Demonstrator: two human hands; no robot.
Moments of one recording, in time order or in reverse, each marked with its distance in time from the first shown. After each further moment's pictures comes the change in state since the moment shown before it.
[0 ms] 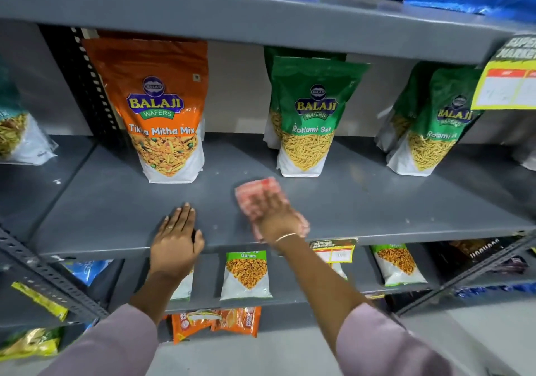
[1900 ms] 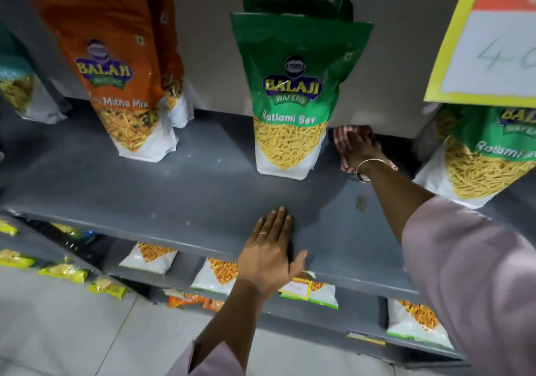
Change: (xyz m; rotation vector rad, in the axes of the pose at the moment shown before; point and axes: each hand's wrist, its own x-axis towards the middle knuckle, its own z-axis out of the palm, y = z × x) left_hand 0.022 0.278 0.061 -0.137 0.072 0.071; right_hand 0.224 0.279 -0.065 0.019 0.020 -0.005
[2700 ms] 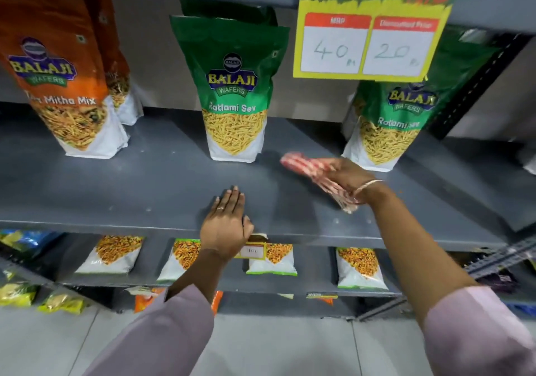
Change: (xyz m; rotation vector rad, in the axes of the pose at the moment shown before) left_hand -0.002 0.009 -0.013 0.137 -0.139 0.016; right_hand -0.209 0.030 -0.040 0.961 -0.244 -0.135
